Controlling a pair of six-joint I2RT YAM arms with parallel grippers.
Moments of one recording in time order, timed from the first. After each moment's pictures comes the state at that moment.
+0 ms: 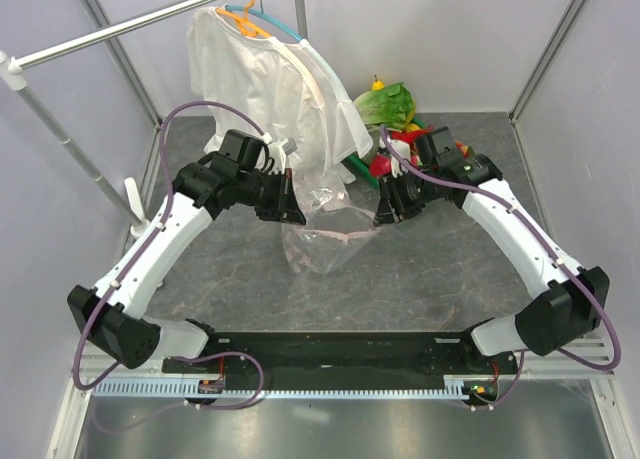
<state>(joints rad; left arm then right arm) -0.50 1.33 1.42 -0.96 0.48 -0.38 0.41 1.42 1.37 -0.94 -0.54 0.02</state>
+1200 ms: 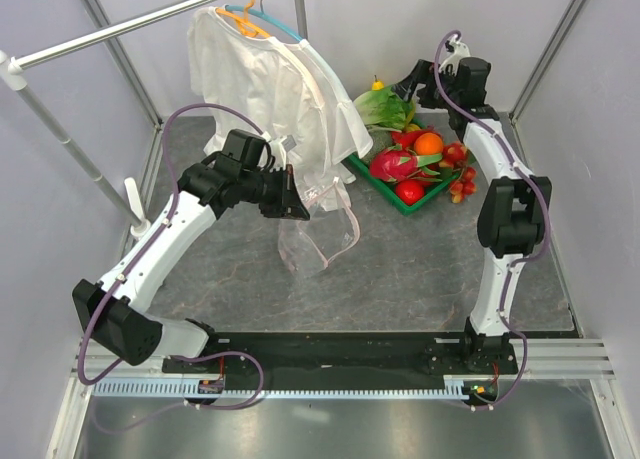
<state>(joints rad) -0.49 1.36 1.39 -0.86 0.47 -0.46 0.04 2.08 1.87 -0.06 -0.44 0.38</state>
